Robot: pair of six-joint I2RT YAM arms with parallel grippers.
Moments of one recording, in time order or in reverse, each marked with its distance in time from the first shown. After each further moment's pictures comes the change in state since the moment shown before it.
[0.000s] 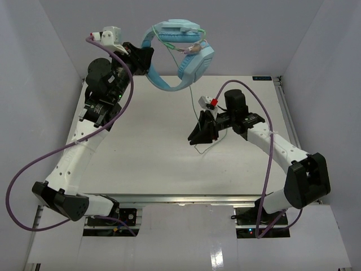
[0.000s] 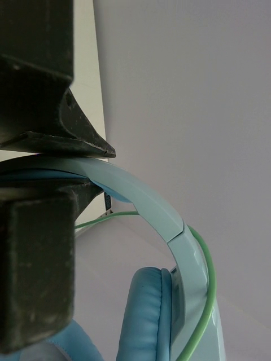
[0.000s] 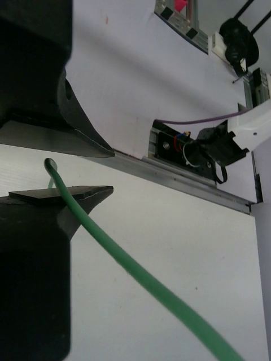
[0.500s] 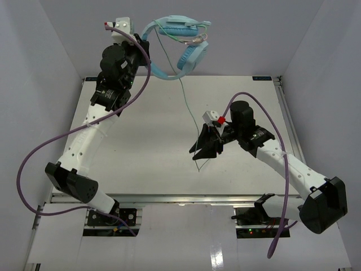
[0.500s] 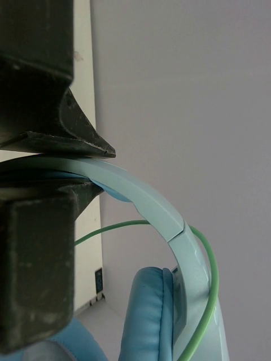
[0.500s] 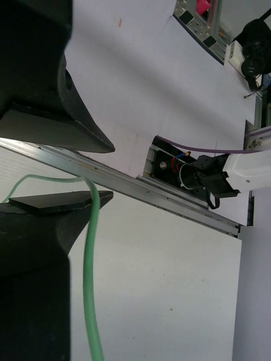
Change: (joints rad) left arm 0.000 0.184 0.165 -0.061 -0.207 0.229; right arm 0.102 -0.242 -0.162 0.040 0.020 -0.007
